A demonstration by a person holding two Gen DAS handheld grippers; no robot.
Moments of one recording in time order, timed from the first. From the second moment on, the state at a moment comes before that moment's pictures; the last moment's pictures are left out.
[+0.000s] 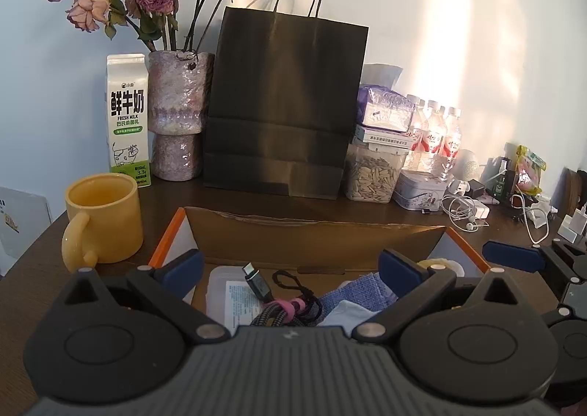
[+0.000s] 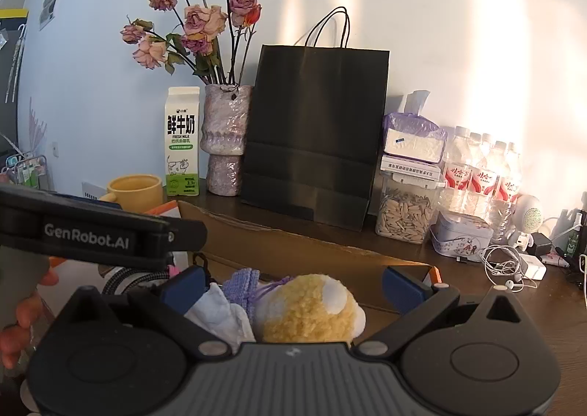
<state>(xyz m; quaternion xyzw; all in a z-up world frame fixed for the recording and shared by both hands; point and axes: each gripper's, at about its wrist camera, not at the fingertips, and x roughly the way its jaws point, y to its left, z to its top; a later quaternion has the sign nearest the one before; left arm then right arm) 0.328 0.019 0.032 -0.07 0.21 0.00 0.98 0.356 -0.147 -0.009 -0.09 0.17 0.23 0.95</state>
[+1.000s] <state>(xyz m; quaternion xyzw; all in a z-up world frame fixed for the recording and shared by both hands) 0.249 0.039 0.059 -0.06 0.20 0.02 0.98 0.294 -0.158 0.005 -0.08 0.17 0.25 0.95</state>
